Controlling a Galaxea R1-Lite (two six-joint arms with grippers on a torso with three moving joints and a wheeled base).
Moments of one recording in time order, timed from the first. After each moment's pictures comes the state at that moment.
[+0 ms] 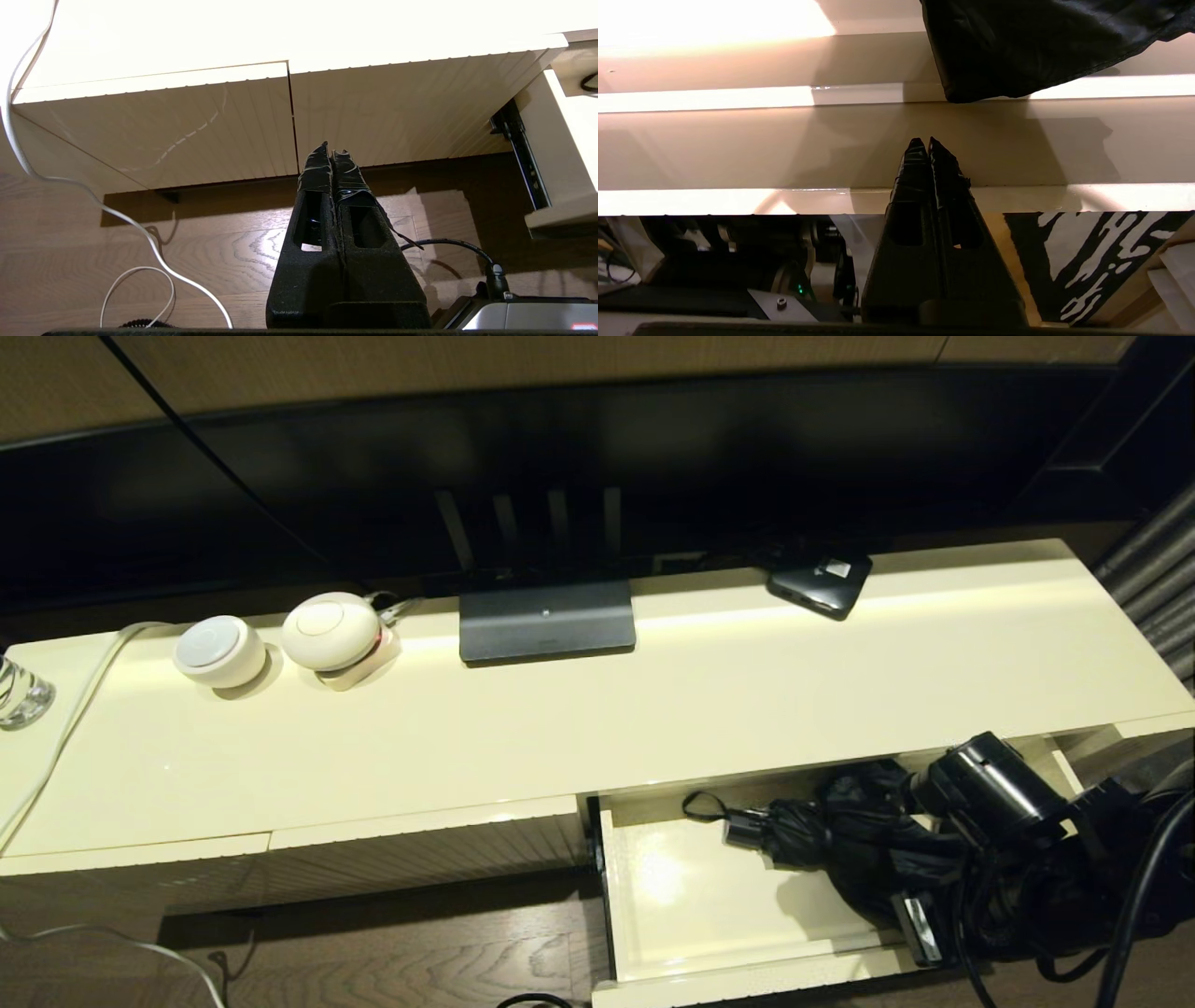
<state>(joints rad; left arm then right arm) 0.01 0.00 0.00 0.00 0.00 0.00 0.44 1.65 -0.79 0.36 -0.16 0.40</state>
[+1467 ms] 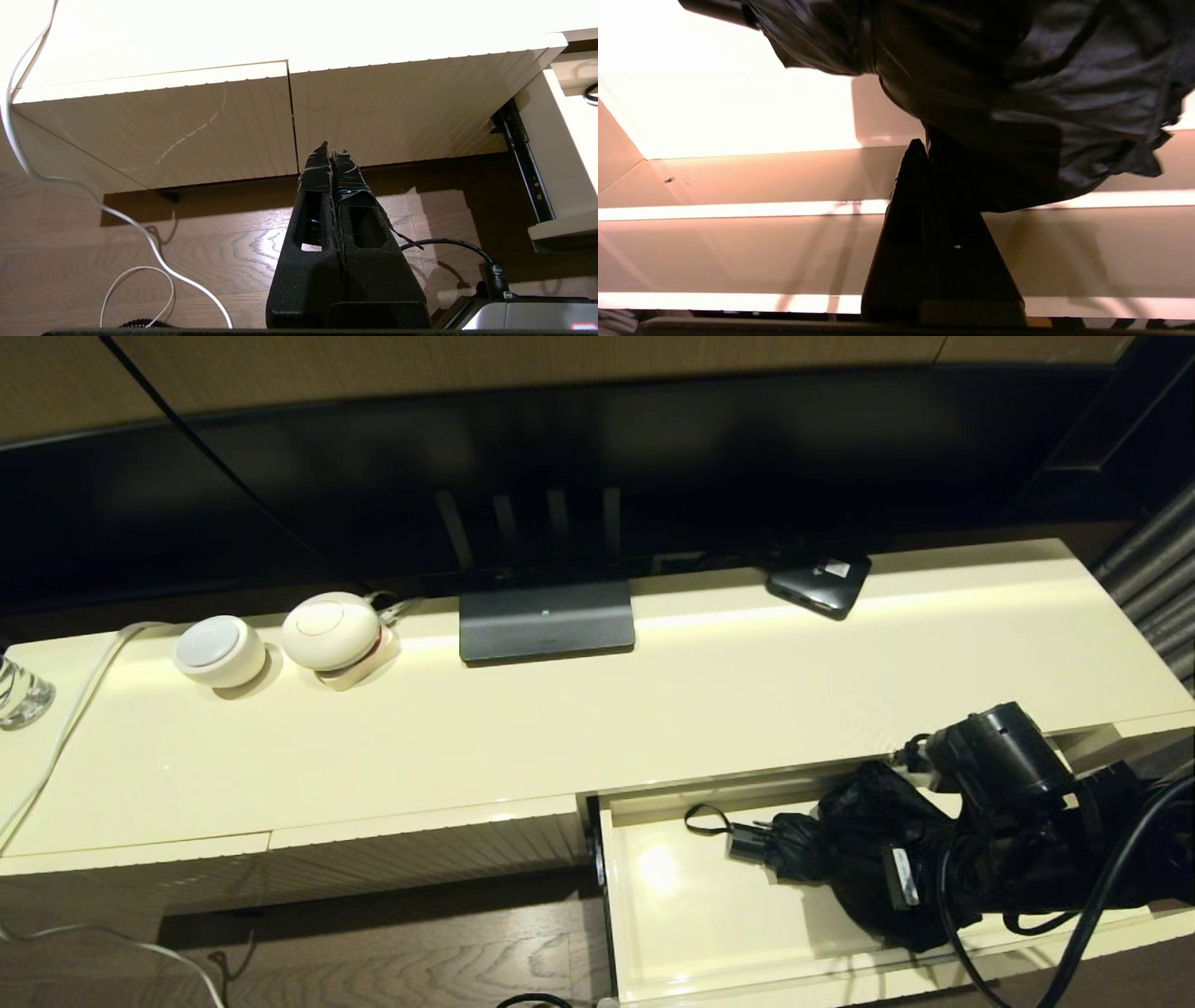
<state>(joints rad) 0.01 0.00 0.00 0.00 0.00 0.00 0.36 1.67 -0.81 0.12 -0.15 0.36</state>
